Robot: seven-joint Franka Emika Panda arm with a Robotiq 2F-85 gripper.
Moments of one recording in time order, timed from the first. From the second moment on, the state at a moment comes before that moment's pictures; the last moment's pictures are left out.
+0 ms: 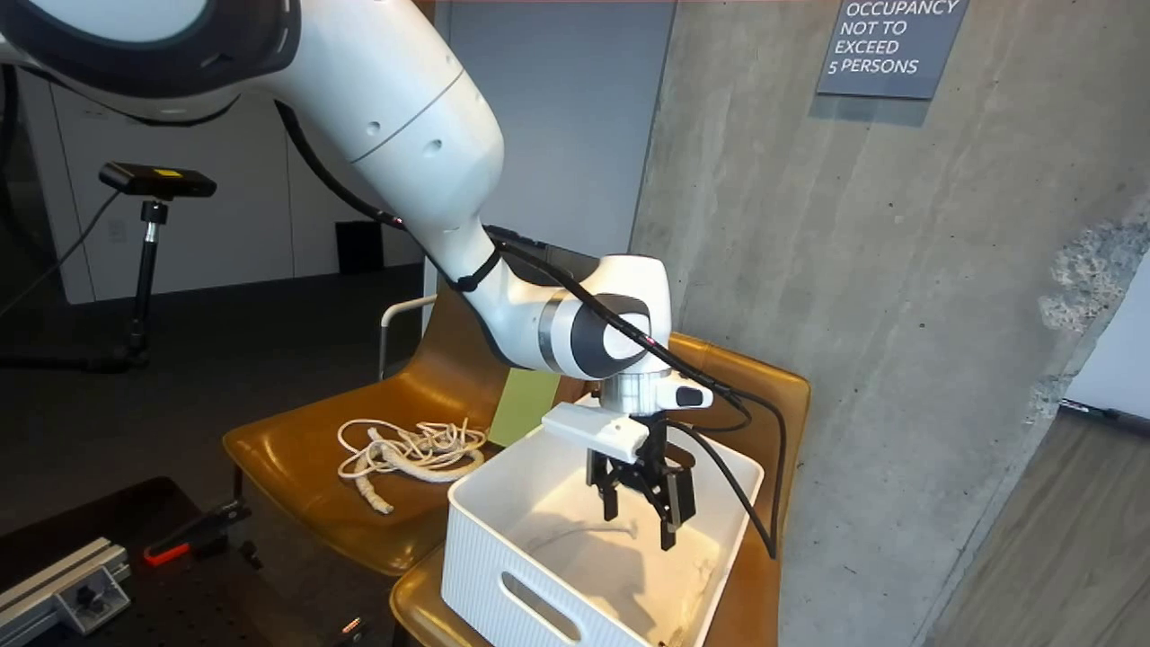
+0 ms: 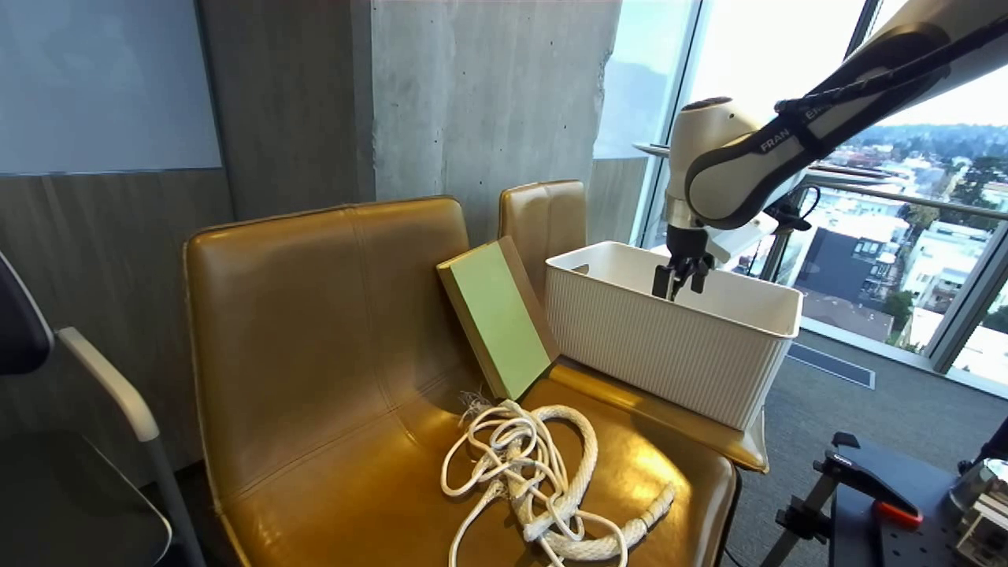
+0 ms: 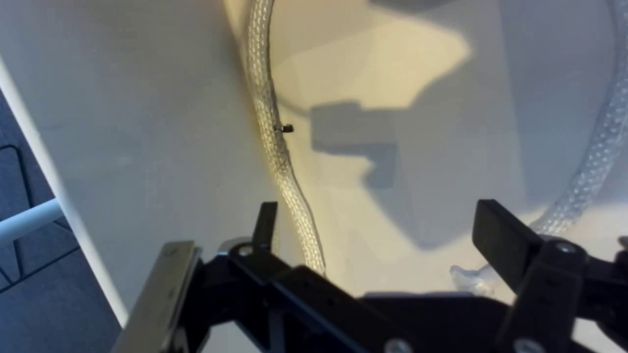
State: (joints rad) arm -0.19 0.72 -0.21 -1.65 -0.23 2.38 0.04
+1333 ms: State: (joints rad) arm -0.19 1.04 -0.12 -1.19 -0.05 2.17 0.05
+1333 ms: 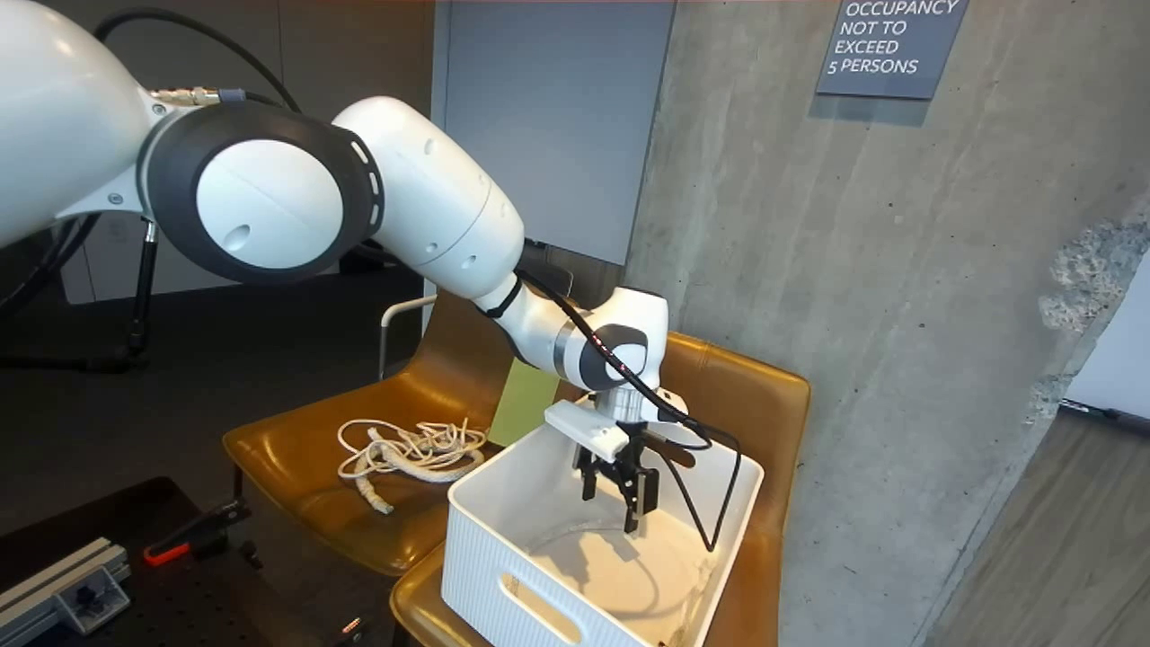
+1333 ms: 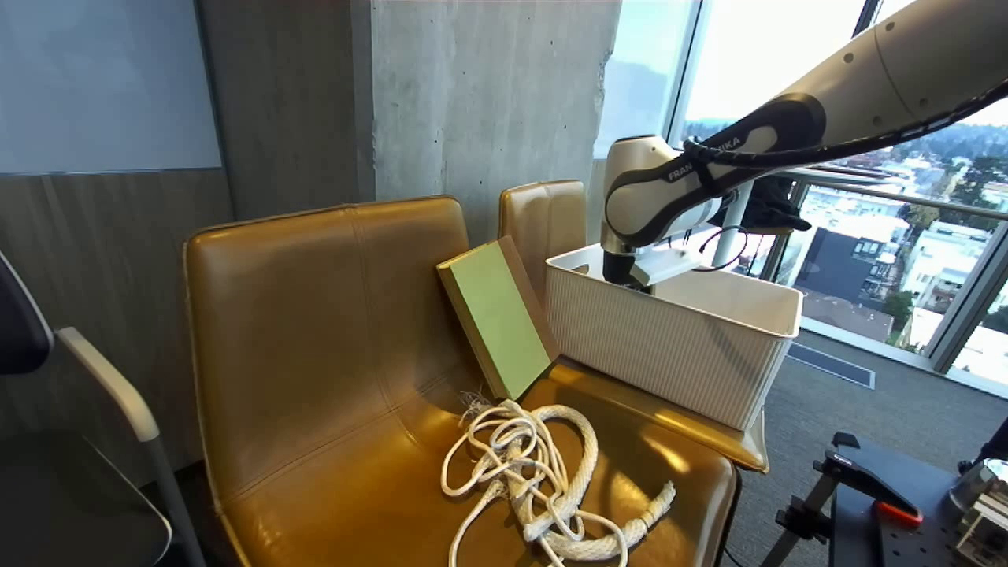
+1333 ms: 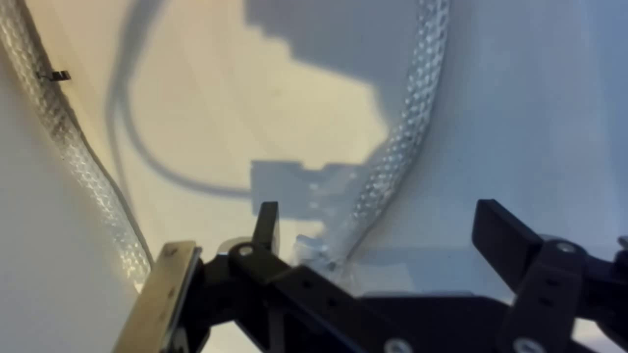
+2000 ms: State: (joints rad) arm -0.21 1.13 -0.12 -1.07 -0.03 2.03 0.06
